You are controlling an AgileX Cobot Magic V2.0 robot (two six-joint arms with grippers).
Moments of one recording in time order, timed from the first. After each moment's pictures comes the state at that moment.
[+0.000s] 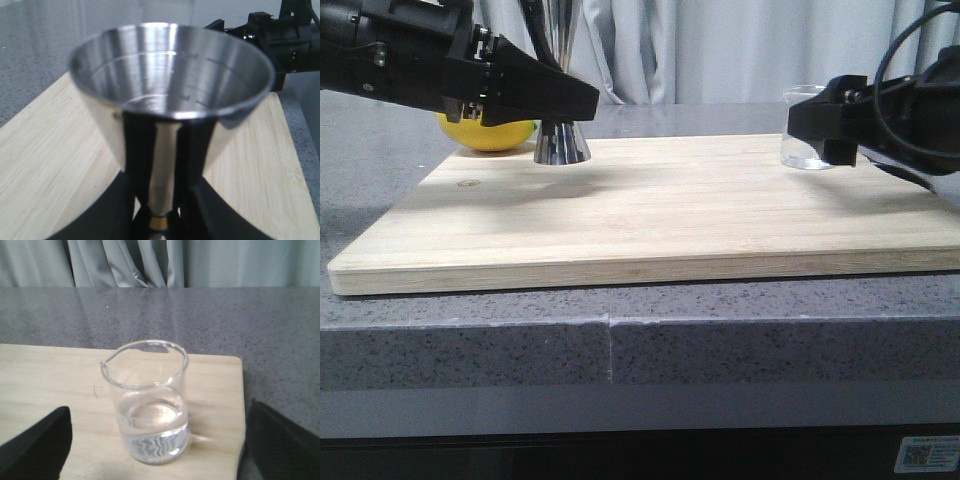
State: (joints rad) left arm -0.23 1.81 -1.09 -1.63 1.11 2.11; right arm 0.25 1.58 -0.48 -0.09 -0.95 0.08
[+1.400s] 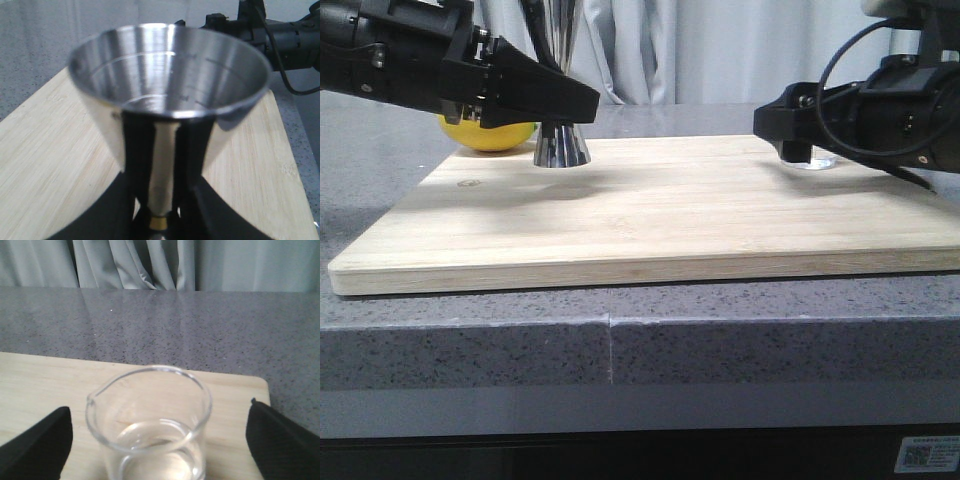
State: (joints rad) left arm -0.23 1.81 -1.09 -1.62 1.11 2.11; right arm 0.25 1.73 -0.63 -0.12 -0.96 0.08
